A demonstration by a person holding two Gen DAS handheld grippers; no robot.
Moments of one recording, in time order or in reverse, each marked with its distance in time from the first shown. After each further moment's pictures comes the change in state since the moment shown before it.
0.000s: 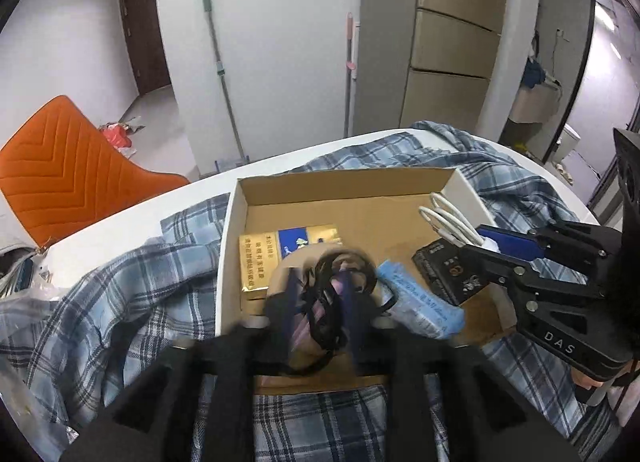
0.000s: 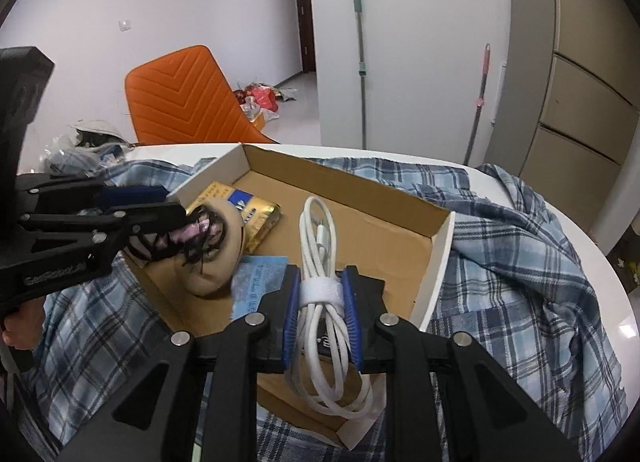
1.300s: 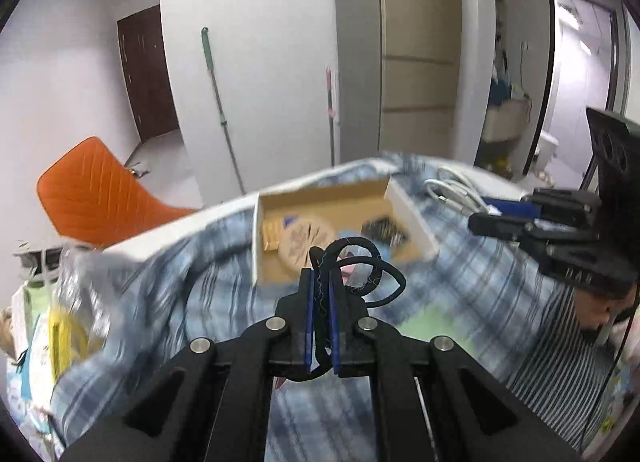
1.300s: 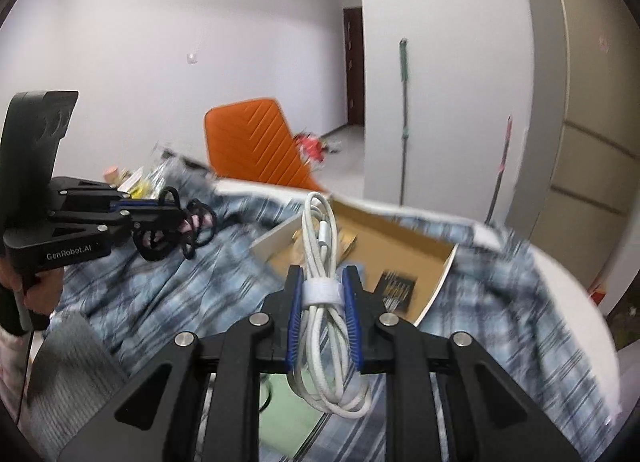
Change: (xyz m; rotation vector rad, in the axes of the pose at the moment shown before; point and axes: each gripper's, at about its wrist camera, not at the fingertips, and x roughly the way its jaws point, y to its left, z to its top) left arm -0.179 -0.016 -0.062 0.067 -0.179 -0.034; right arm -0.157 0.046 -0.026 -0.113 -0.222 0.124
